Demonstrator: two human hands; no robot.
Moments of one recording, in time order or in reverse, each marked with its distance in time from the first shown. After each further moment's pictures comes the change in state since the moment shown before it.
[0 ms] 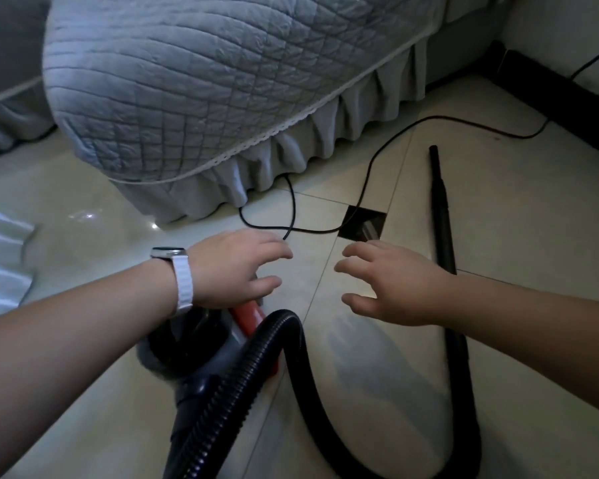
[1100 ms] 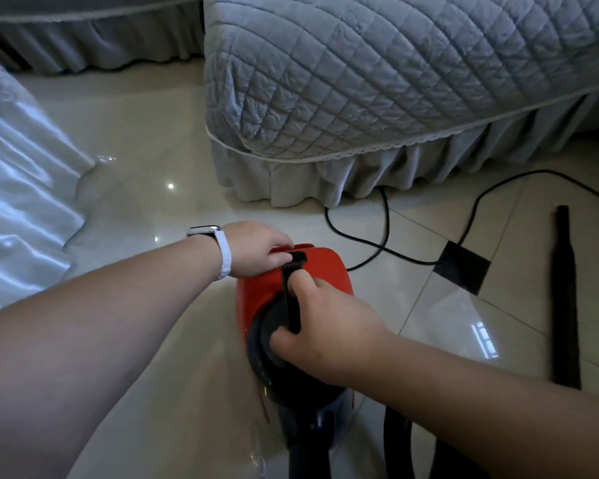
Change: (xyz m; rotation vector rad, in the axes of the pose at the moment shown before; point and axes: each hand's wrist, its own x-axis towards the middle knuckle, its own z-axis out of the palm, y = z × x) left_hand -0.052 -0.207 0.079 -0.185 -0.059 -0.312; right_hand 0.148 -0.244 -0.001 0.309 -0.153 0.098
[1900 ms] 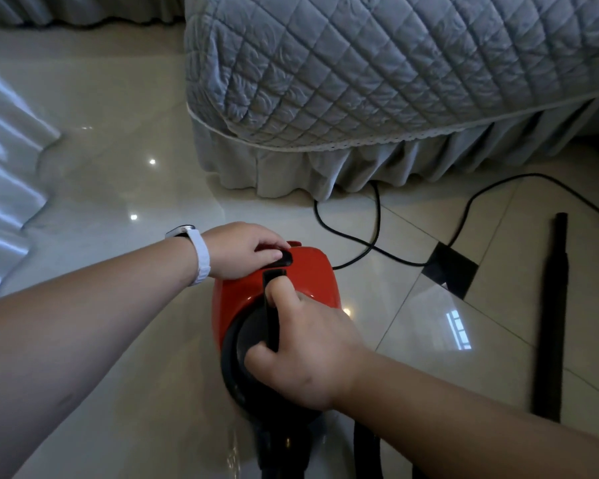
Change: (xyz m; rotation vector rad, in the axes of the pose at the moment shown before) left_hand 0.017 -0.010 0.020 -0.371 0.004 -0.012; right_hand 0.012 0.007 0.001 0.106 -0.049 -0.056
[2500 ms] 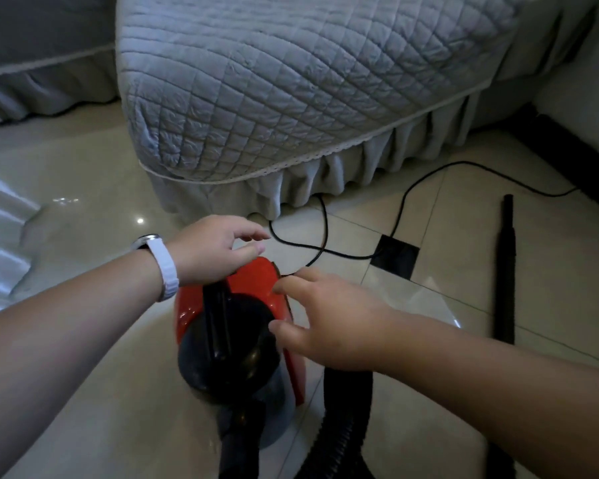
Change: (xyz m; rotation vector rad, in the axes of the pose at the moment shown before) left_hand -0.044 0.119 -0.029 0.116 0.233 0.116; right_hand -0.087 0.056 -0.054 -0.196 0.121 -0.013
